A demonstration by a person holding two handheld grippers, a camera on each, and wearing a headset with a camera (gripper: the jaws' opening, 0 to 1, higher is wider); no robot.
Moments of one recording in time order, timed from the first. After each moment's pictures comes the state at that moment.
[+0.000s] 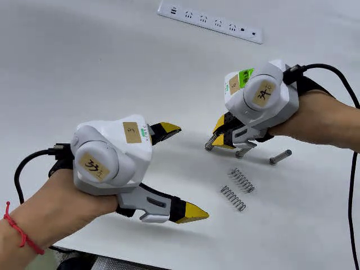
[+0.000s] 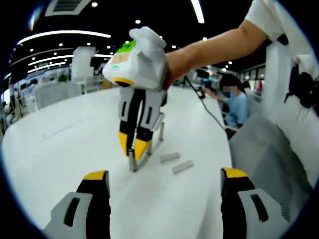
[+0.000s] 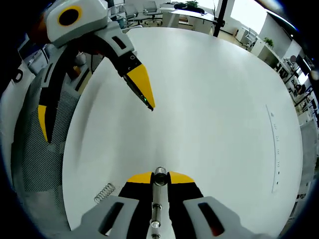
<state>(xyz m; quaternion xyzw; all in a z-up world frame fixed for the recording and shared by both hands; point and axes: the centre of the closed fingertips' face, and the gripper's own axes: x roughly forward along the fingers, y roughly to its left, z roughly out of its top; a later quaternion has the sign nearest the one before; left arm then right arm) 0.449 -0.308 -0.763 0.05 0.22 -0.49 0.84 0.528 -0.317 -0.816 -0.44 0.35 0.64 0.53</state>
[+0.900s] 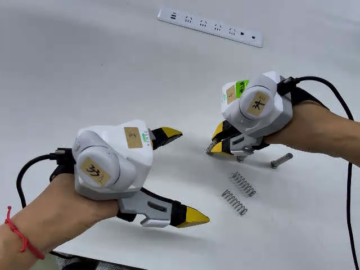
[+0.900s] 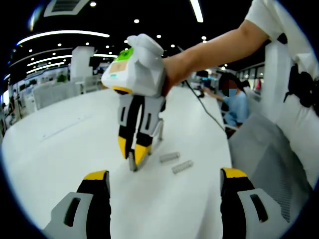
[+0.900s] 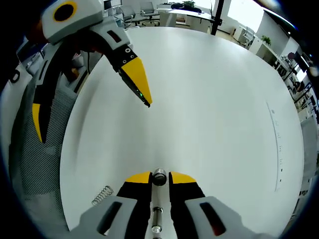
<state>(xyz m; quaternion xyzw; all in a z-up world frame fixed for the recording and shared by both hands) 0.449 -0.309 -0.761 0.05 0.22 -0.49 0.84 0.522 -0.315 -0.819 -0.43 0.36 0.63 0.54</state>
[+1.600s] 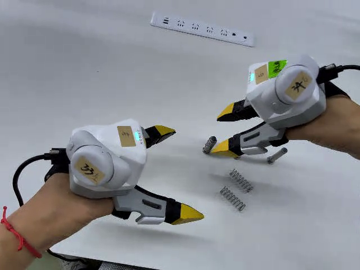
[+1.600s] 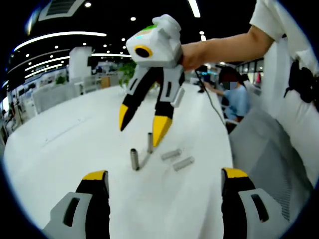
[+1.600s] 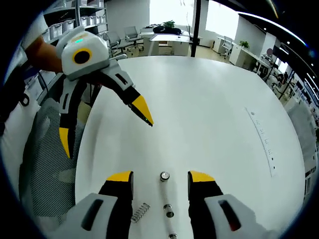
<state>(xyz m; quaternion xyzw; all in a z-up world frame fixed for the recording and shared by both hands) 0.449 -0.306 -0.758 0.08 0.23 -0.49 0.84 0.523 -0.330 -0.763 -0.32 0.31 0.63 0.63</state>
